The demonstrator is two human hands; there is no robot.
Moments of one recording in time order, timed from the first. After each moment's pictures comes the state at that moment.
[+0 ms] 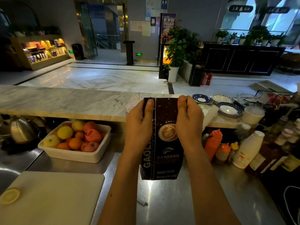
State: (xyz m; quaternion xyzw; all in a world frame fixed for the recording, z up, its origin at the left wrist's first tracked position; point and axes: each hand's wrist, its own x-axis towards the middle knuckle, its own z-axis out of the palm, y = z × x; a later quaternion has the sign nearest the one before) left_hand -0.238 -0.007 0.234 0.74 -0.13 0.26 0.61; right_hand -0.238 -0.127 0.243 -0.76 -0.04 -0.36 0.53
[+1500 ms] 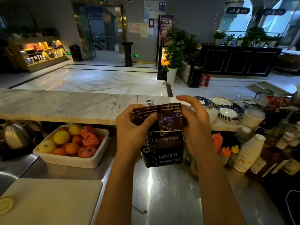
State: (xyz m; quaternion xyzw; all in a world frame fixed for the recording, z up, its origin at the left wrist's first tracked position) left_hand -0.236 0.006 0.241 0.67 -0.08 0.20 0.71; right_hand -0.238 -0.150 0.250 -0.62 -0.11 -0.17 0.76
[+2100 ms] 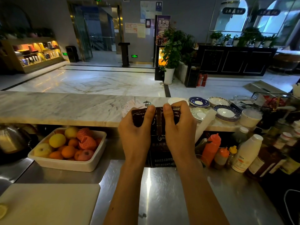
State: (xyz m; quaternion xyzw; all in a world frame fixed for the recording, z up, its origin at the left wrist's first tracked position) left_hand -0.232 -0.020 0.240 0.68 -0.03 0.29 0.67; right_hand -0.233 -0.112 0.244 -0.76 -0.05 -0.37 0.53
